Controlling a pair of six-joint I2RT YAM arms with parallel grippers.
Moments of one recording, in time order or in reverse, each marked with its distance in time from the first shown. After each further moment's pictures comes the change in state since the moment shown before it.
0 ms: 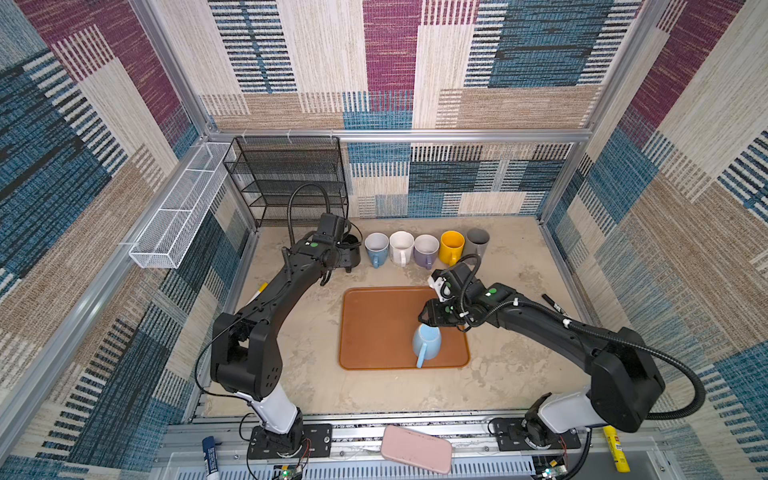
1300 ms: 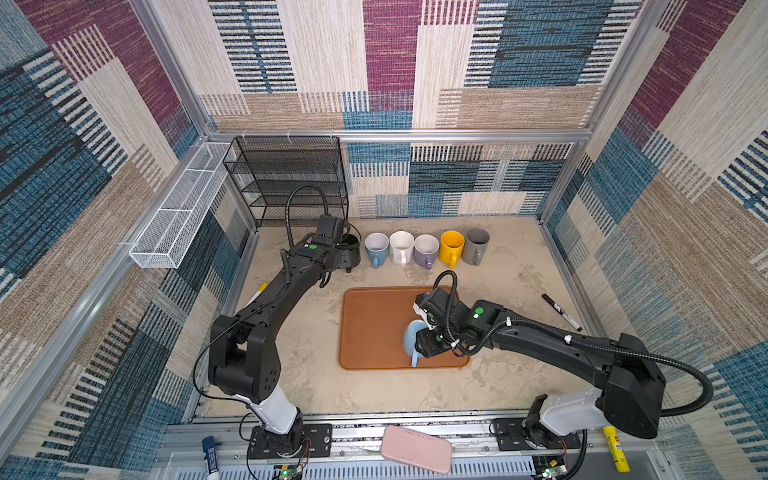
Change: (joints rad) left arm 0.001 -0.014 -0.018 0.011 0.010 -0.026; right arm 0.232 -0.052 -0.008 -0.194 0.228 -0.054
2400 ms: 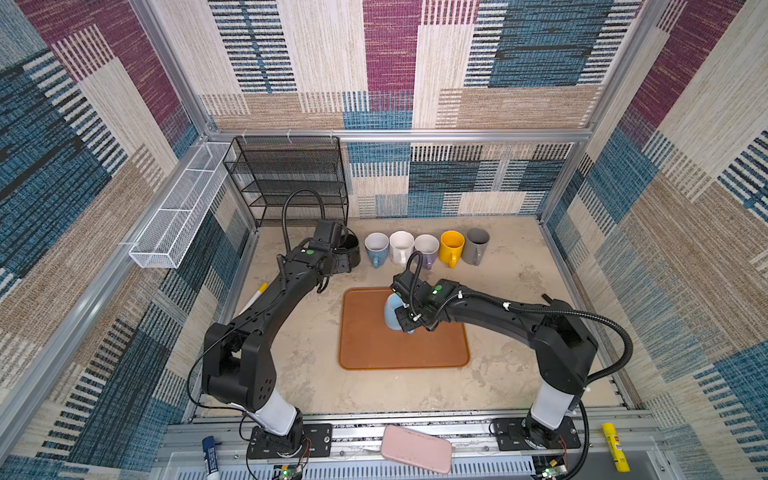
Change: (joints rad) left arm 0.000 -0.057 -0.063 -0.005 0.000 -0.020; right arm -0.031 0.349 0.291 0.028 0.182 -0.103
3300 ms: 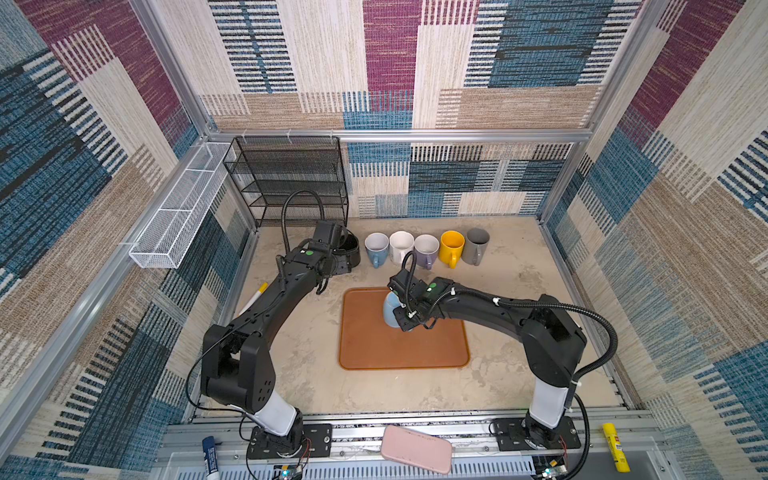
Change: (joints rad) left arm 0.000 -0.007 -0.006 -0.015 -0.007 -0.003; right arm -0.015 0.065 0.035 -0.006 -0.007 -0.058
